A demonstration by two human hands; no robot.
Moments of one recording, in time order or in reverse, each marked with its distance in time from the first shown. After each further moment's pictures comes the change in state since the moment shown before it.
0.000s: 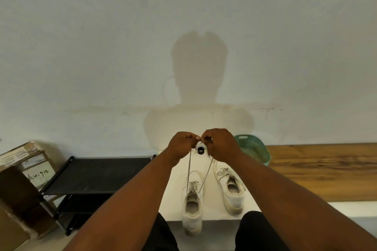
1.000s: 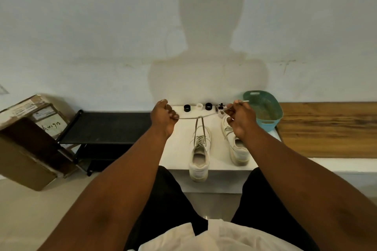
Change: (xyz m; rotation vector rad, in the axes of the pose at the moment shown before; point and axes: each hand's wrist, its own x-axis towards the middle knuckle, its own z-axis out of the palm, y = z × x) left_hand -0.006 -0.088 -0.036 -0.980 0.416 -0.277; right_hand -0.037 0.035 0.050 1.365 0.320 0.935
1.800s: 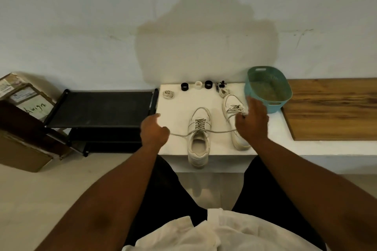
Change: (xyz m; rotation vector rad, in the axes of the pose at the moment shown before) left_hand 0.048 -0.080 -0.116 1.460 0.126 0.290; right_hand 0.037 0.073 -0.084 -1.343 0.142 -0.581
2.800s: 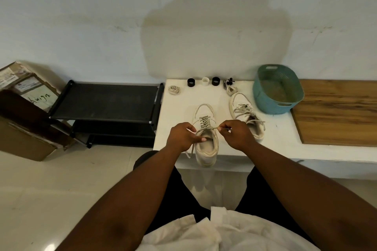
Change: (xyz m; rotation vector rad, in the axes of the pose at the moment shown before) left_hand -0.019 0.030 0.043 -0.099 -0.389 -0.026; right_hand -0.014 -0.013 0.050 0.112 -0.470 -0.157
